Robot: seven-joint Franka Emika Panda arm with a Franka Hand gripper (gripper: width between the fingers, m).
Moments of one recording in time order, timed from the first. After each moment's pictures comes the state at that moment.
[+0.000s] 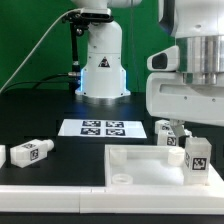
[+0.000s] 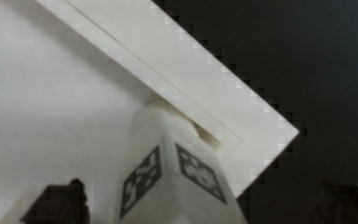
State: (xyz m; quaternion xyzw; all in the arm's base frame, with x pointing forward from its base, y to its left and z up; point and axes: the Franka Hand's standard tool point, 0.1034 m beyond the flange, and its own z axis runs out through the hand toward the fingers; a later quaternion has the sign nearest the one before) arm 0.637 0.120 0.081 -0.91 0.40 -0.06 0.06
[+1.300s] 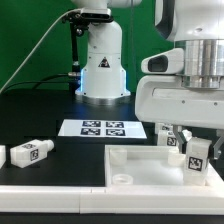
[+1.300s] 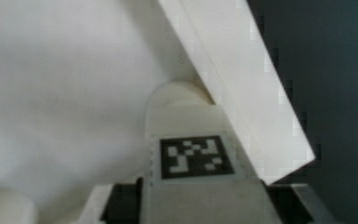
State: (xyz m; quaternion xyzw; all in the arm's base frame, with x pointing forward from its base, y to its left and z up) arm 0.638 0.114 0.071 -0.94 0.33 -0.07 0.03
